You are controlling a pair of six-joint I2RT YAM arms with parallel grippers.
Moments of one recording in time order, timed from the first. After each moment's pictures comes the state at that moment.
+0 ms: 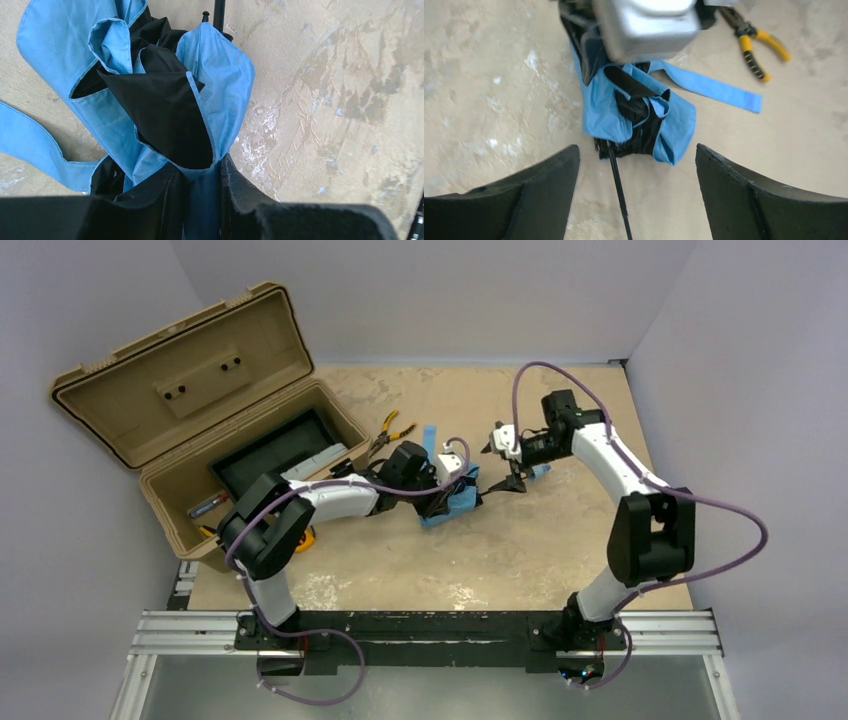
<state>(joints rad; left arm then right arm) -0.75 1.78 0.97 0.06 0.33 0.14 0.18 1.66 1.29 -0.92 -0.99 -1.45</state>
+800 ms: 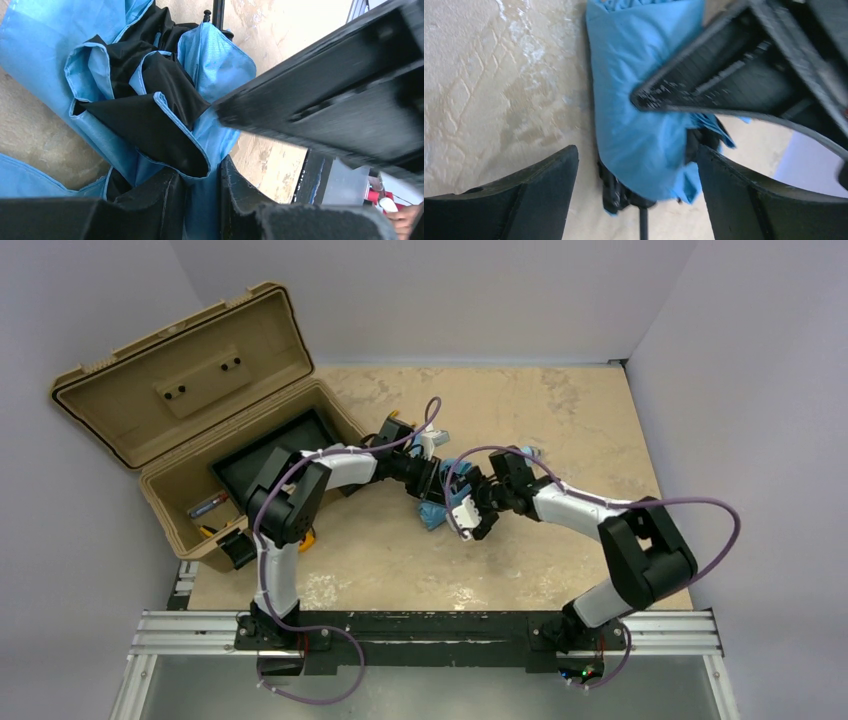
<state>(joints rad) -0.55 2.01 1.19 -0.08 0.82 -0.19 0.49 1.50 0.76 -0.18 -0.59 -1.63</state>
